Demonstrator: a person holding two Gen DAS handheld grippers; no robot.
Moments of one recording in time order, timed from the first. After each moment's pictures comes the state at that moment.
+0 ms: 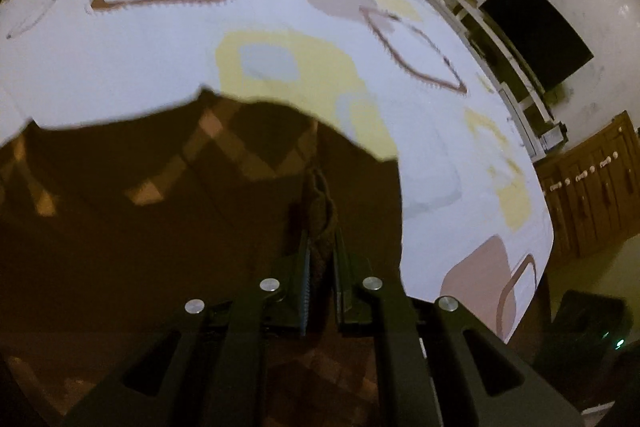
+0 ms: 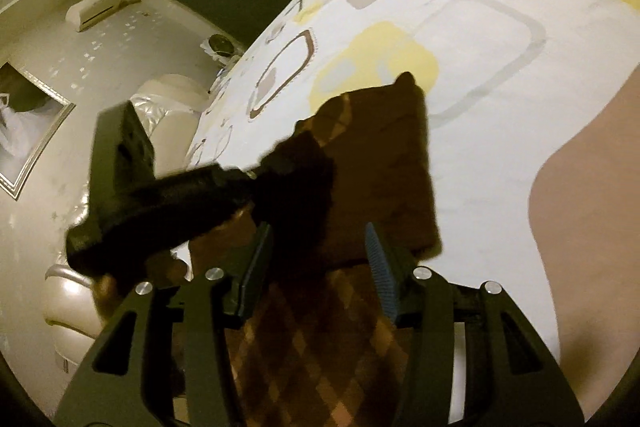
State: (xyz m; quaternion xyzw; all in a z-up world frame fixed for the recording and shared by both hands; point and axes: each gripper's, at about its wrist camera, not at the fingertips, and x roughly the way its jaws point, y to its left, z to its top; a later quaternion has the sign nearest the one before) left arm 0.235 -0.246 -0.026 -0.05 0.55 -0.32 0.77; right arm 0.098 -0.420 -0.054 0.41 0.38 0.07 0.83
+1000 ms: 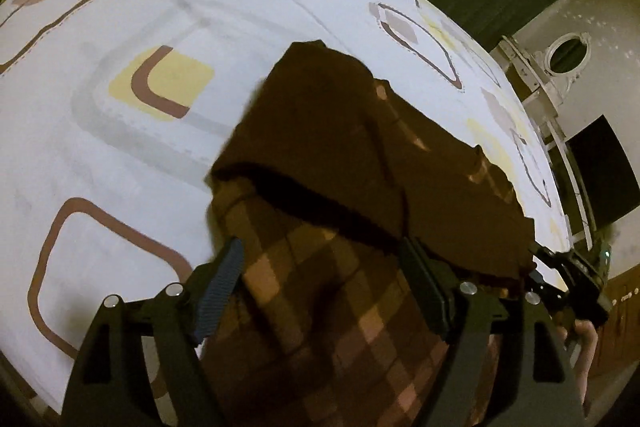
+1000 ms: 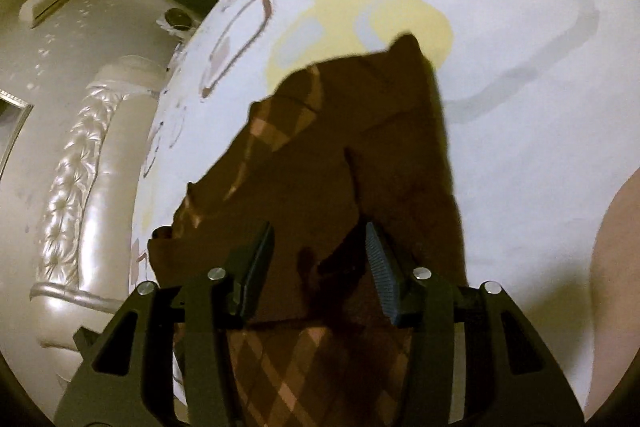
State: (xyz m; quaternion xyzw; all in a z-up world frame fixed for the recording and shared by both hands) left arm 0.169 0.049 -0.038 -0.19 0.49 -0.11 0.84; right arm 0.169 -0.409 -0.091 0.41 0.46 0.03 0.78
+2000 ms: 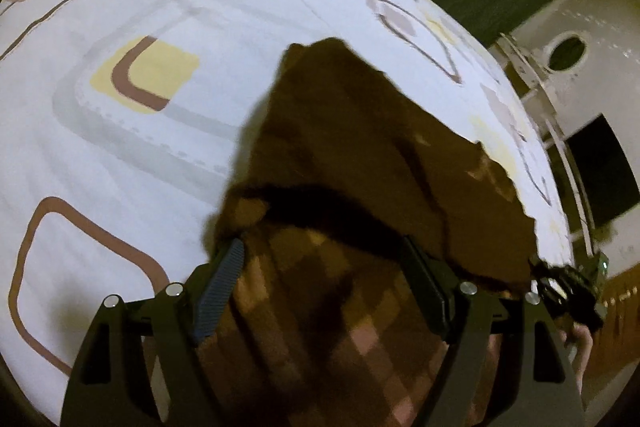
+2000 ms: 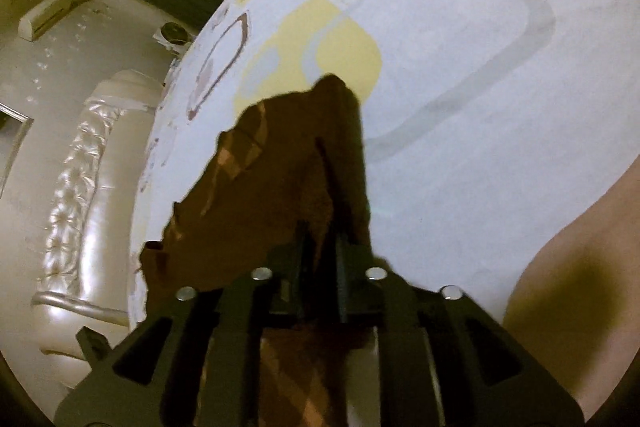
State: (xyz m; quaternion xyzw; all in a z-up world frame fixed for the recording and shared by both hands) left arm 0.173 0.037 -0.044 -0.19 0.50 -0.12 0.84; right arm 0.156 -0.459 -0.097 0.42 0.44 0.03 0.79
